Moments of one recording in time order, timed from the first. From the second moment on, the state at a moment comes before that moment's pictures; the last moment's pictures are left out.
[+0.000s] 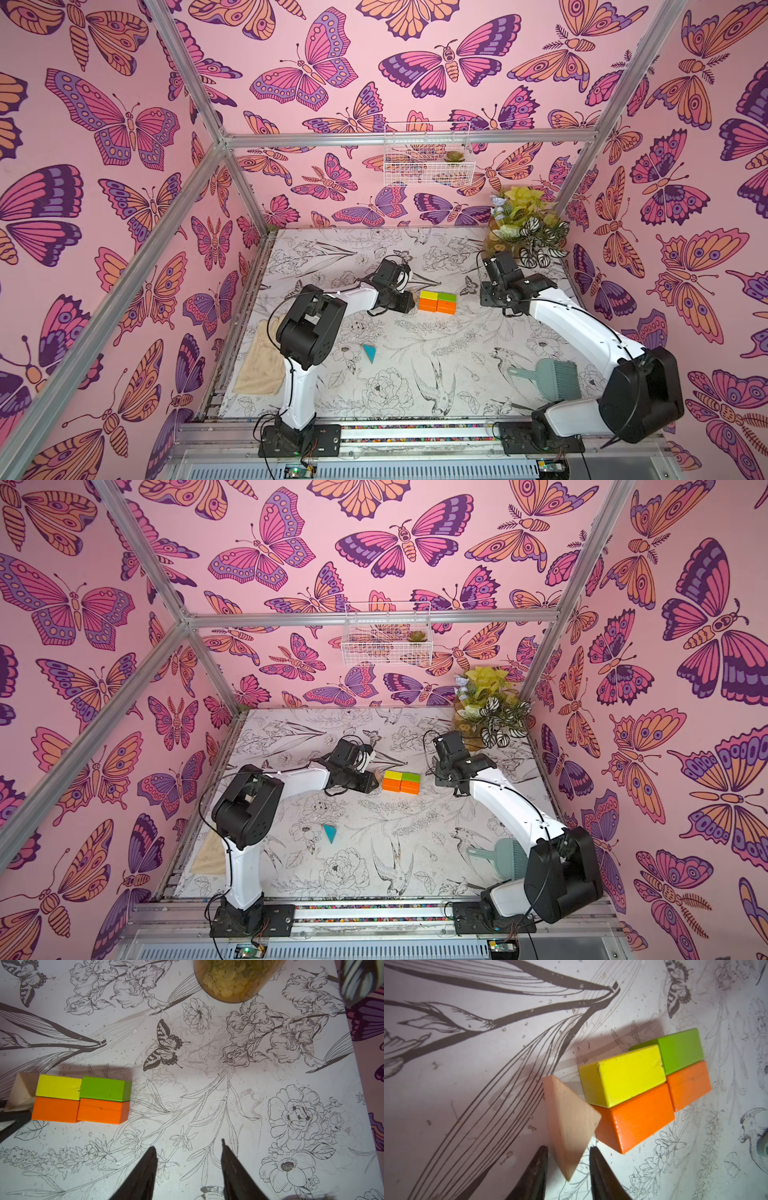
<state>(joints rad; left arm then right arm) -0.54 2.01 1.26 -0.21 0.33 -0.22 0.38 1.41 1.10 -0.73 0.30 0.41</state>
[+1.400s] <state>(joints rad) -0.04 0.64 0.38 -0.12 -0.03 -0.67 1.10 2.04 1.61 -0.70 -0.03 0.16</state>
